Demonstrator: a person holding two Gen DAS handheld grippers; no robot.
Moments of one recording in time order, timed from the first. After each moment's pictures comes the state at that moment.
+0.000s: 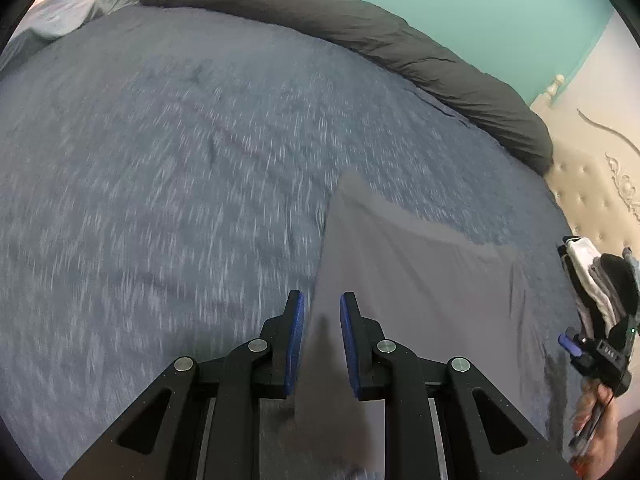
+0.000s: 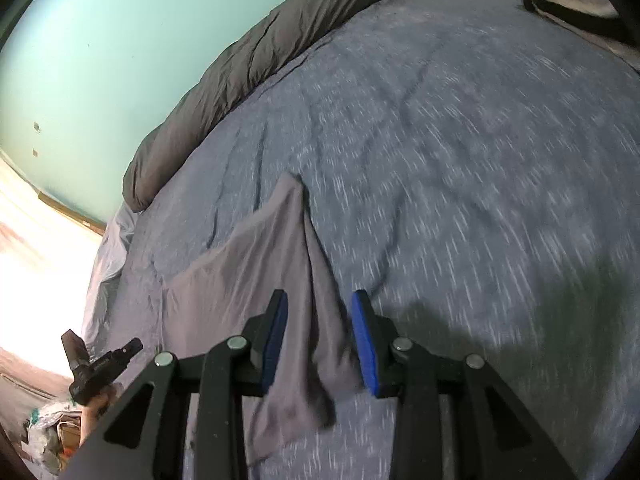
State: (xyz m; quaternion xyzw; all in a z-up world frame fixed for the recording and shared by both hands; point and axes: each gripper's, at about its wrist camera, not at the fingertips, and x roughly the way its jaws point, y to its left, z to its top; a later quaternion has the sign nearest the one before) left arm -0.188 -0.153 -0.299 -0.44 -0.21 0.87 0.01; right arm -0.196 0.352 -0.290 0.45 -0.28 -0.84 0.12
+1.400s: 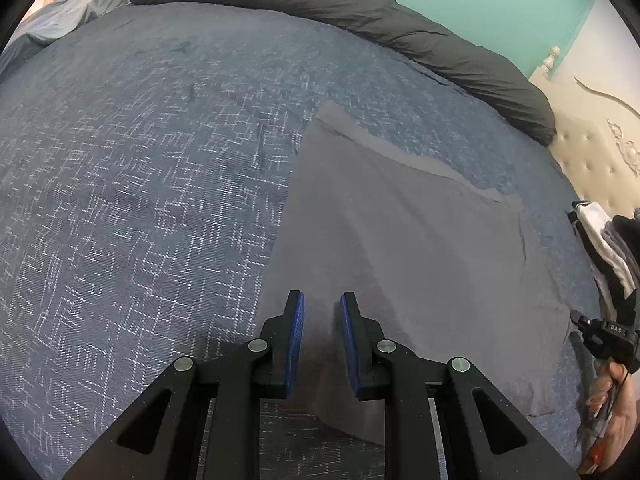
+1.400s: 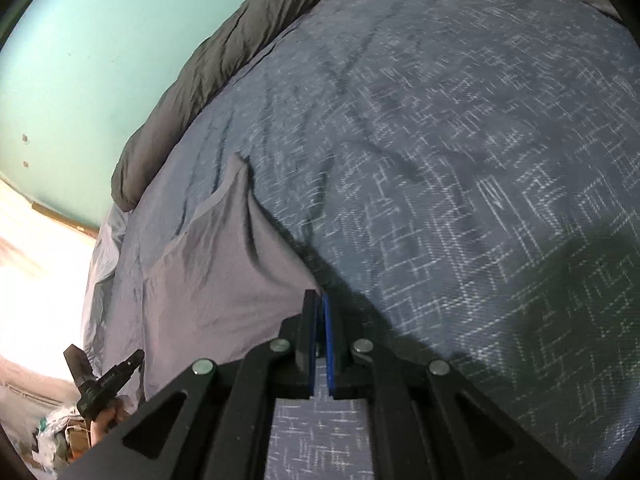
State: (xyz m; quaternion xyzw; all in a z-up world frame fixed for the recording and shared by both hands) left arm -0.166 -0.113 -0.331 -0.46 -0.18 0.87 0.00; right arm -0.197 0.387 -0.331 0.47 -0.31 -0.81 0.12
